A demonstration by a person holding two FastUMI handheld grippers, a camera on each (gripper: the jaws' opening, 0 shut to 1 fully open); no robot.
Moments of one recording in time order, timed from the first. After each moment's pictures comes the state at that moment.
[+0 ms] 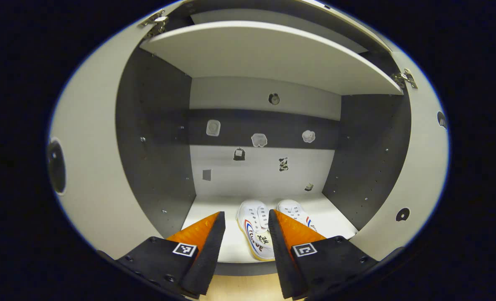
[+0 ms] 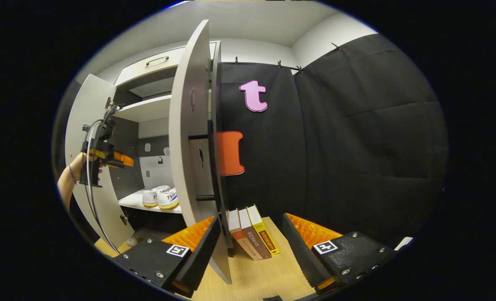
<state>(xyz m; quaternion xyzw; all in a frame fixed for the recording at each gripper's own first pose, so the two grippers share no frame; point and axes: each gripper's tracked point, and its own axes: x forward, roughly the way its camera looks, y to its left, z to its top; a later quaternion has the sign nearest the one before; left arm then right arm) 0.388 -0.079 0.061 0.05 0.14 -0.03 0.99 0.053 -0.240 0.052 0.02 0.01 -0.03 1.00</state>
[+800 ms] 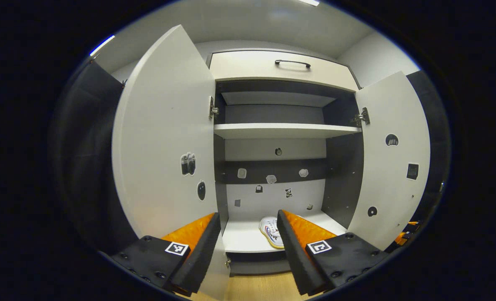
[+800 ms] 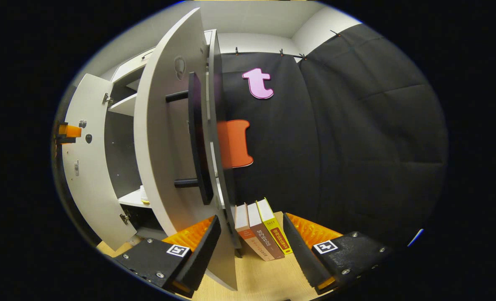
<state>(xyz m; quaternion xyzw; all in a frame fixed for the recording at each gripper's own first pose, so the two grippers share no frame) 0.186 -0.040 0.156 0.07 0.00 0.00 1.00 0.109 -0.229 0.012 0.04 0.03 0.00 1.00</state>
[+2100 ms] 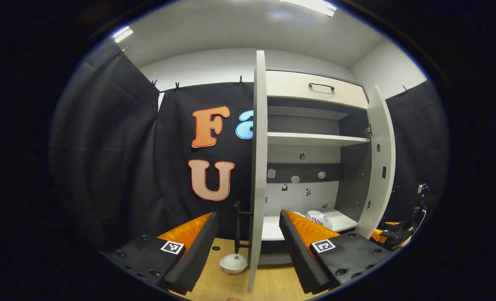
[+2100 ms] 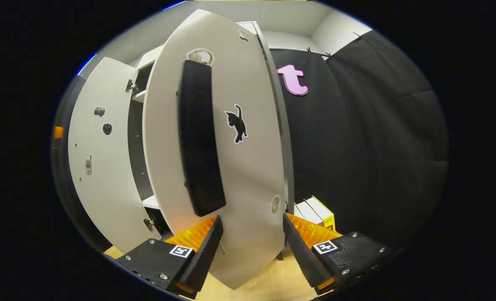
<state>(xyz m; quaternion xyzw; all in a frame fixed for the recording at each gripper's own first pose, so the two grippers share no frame) 0.087 0.077 0.171 0.05 -0.02 0.04 1.00 0.149 -0.065 0.004 0.05 0.03 0.07 1.00</state>
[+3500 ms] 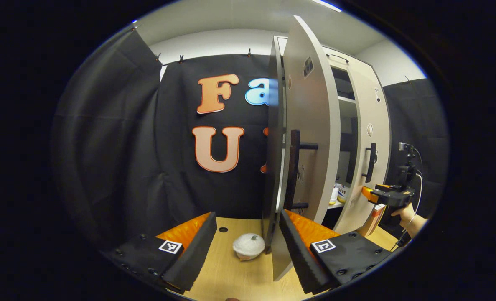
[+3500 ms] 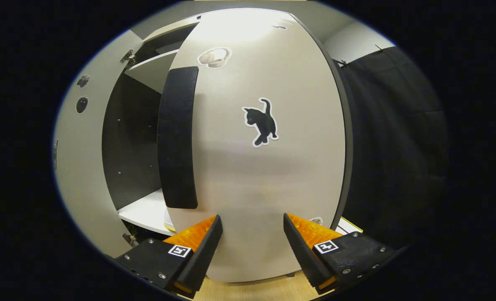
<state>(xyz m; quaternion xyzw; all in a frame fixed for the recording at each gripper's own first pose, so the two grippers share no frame) 0.121 0.163 0.040 0.03 0.07 0.02 1.00 0.200 -0.015 0.010 -0.01 0.02 0.02 1.00</state>
